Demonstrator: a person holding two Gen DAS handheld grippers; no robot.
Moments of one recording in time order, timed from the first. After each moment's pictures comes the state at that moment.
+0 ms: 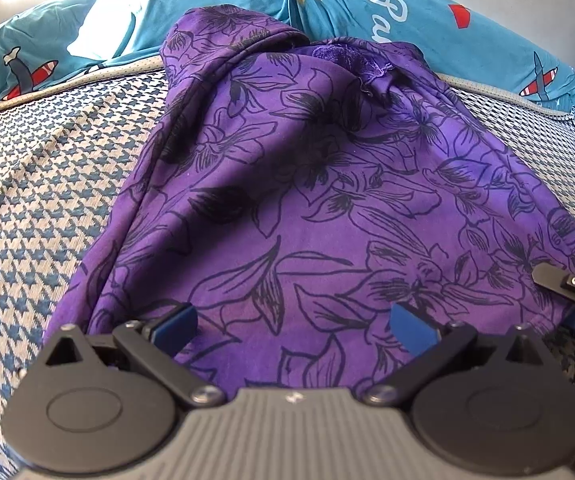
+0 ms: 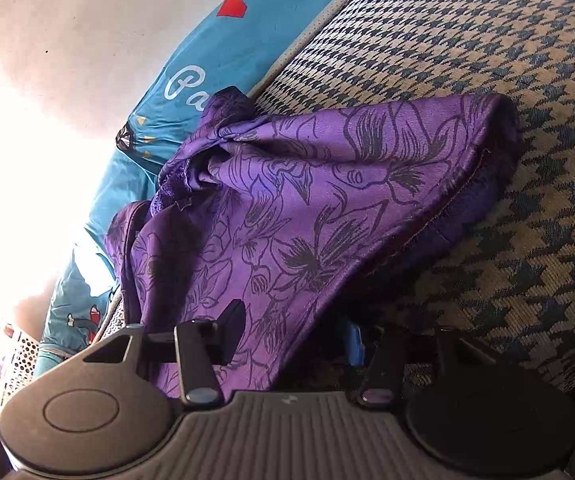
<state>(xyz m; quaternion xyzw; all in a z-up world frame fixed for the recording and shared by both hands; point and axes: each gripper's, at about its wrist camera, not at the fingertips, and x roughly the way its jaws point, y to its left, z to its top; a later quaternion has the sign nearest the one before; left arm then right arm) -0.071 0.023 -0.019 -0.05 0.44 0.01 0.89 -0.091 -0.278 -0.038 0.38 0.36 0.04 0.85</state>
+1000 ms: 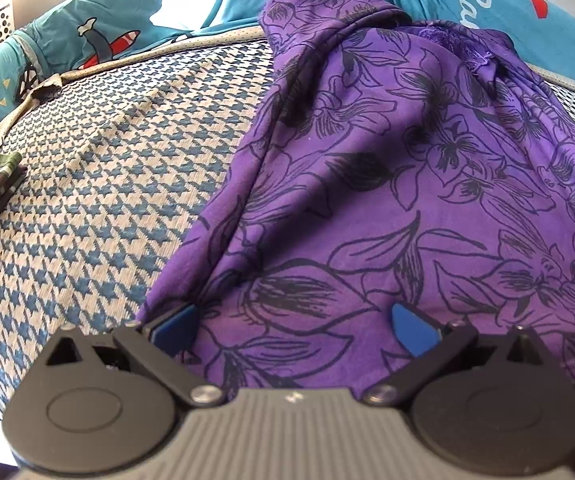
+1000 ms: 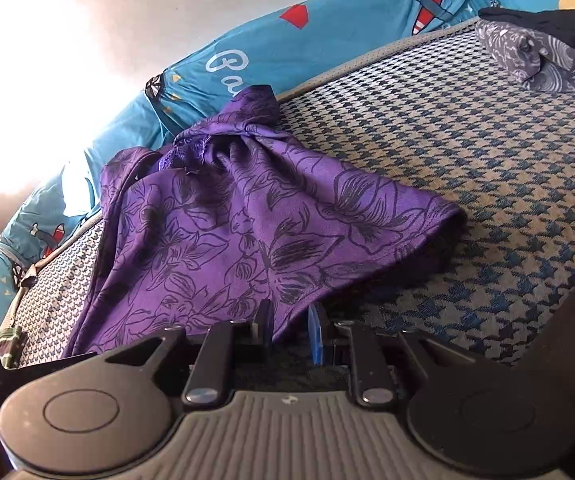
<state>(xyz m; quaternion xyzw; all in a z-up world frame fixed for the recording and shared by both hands) -0.082 0.065 -0.028 -0.04 0.47 0.12 0.87 -0.138 -0.276 0.019 0.20 0.37 0.04 0.91</state>
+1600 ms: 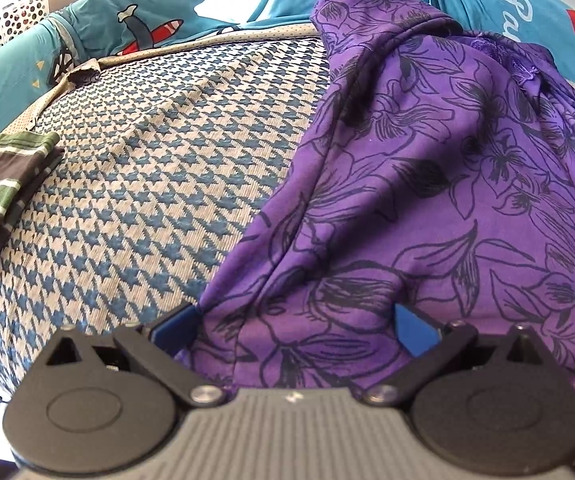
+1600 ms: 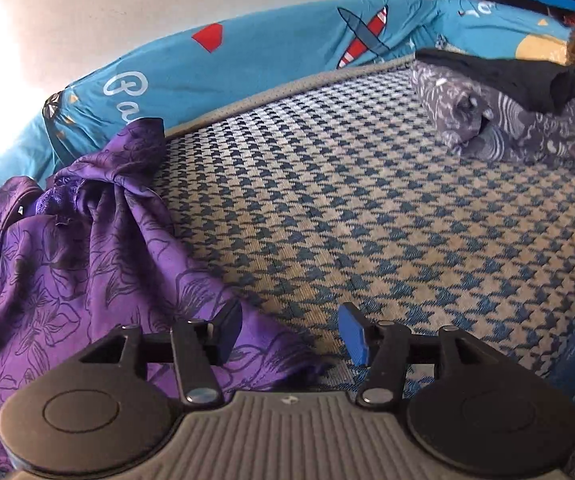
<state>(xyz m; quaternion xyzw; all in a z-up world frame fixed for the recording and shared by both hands) -0.089 0.089 -0.028 -0.04 0.47 0.17 0.87 -0.058 -0.351 0.003 0.15 0.39 -0.06 0.90</state>
